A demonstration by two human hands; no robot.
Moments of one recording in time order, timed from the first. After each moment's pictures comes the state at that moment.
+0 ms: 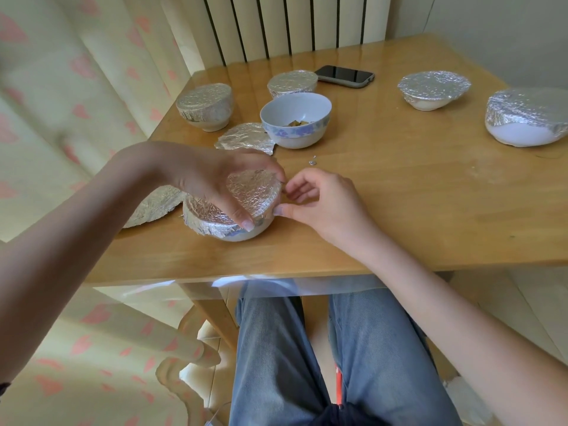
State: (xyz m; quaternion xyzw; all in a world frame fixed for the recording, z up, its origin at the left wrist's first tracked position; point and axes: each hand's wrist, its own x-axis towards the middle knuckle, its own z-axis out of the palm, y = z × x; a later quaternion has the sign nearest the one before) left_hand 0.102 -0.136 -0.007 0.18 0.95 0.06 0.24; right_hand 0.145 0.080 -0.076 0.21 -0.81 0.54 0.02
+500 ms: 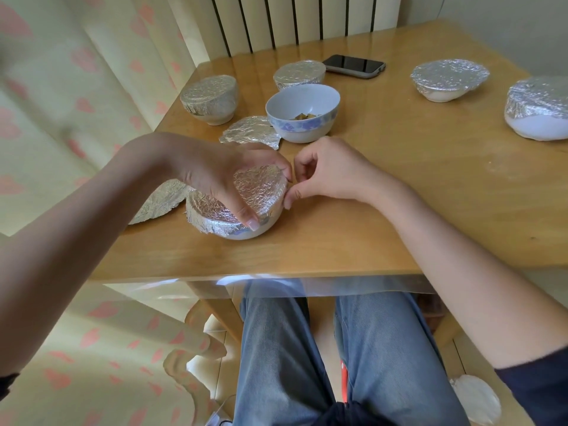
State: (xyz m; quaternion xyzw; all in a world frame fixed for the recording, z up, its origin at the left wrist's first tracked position) left_hand 0.100 -0.133 -0.011 0.14 0.96 0.07 0.24; right_hand 0.087 0.080 -0.056 0.32 -0.85 0.40 -0.06
